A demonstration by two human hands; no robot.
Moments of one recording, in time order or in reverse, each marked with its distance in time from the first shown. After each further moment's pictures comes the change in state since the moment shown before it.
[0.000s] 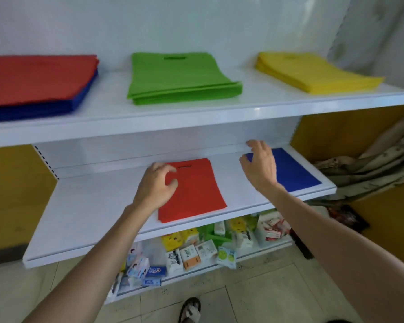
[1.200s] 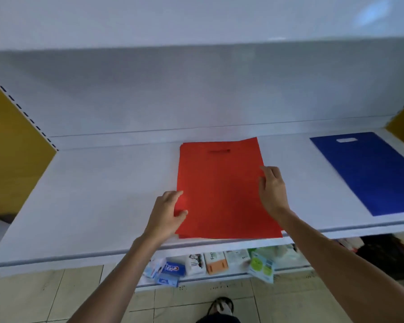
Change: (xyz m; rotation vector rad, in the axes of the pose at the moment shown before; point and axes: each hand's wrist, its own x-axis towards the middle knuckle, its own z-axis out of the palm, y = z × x) left_hand 0.032 -0.197 0.166 0.009 -0.226 -0.306; right_hand 0.041 0.115 0.285 0.076 -0.273 0.012
